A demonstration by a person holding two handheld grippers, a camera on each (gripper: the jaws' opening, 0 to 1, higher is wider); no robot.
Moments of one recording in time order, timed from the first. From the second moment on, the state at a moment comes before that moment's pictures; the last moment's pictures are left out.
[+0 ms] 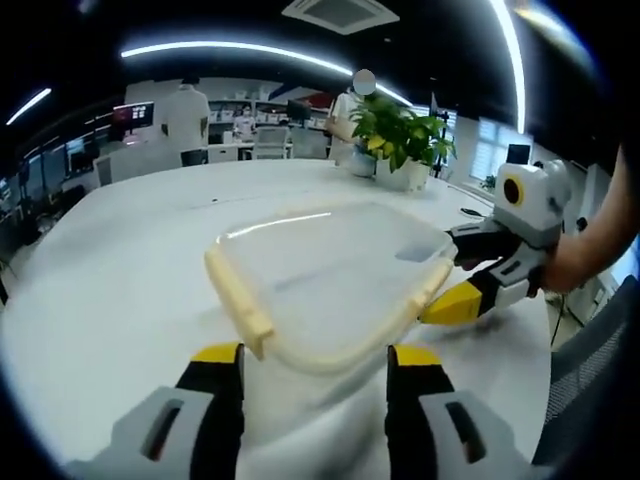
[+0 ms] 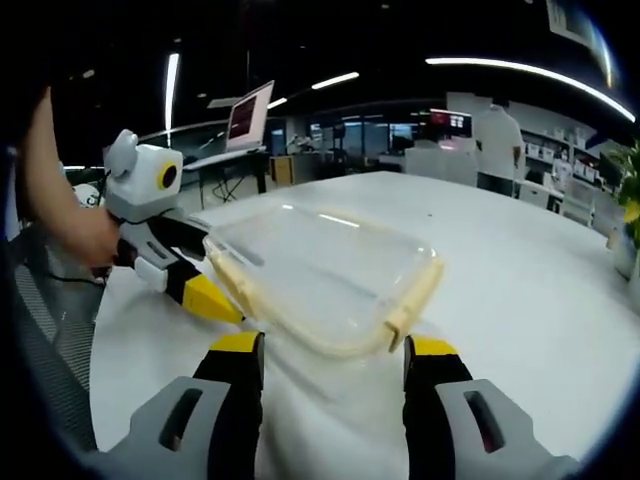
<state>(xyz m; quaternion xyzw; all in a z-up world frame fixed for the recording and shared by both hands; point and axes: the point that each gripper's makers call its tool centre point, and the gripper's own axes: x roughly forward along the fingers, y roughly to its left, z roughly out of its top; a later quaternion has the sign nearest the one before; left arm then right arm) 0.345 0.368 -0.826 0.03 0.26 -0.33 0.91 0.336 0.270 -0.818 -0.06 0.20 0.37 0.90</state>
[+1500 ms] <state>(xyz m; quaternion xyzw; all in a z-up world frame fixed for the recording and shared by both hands) 0.411 0.419 -0.824 0.04 0.25 -0.35 0.90 0.394 0.307 -0.805 -0.04 0.21 0.31 0.93</state>
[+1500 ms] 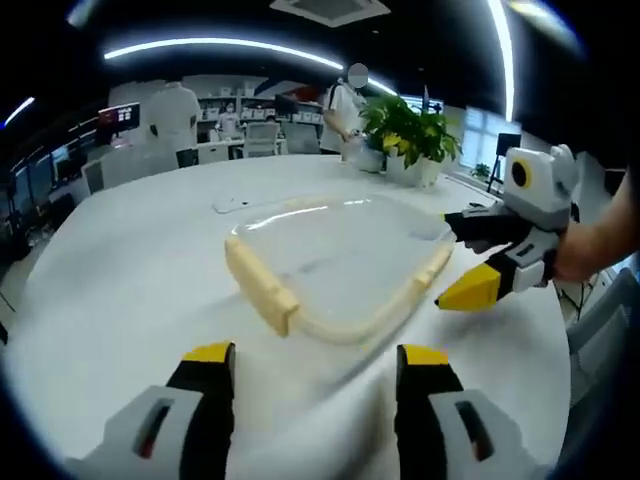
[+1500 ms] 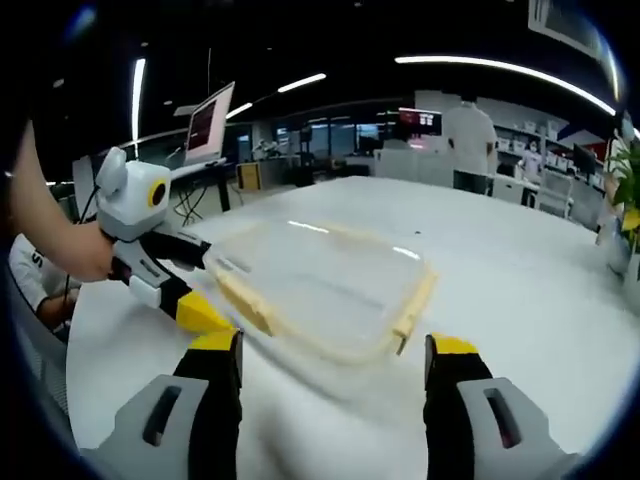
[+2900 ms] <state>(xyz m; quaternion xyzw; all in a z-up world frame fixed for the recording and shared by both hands) 0.346 0.484 -0.775 -0.11 0.23 -0.26 0.93 0.327 0.240 -0.763 0.02 0.23 0.25 0.94</state>
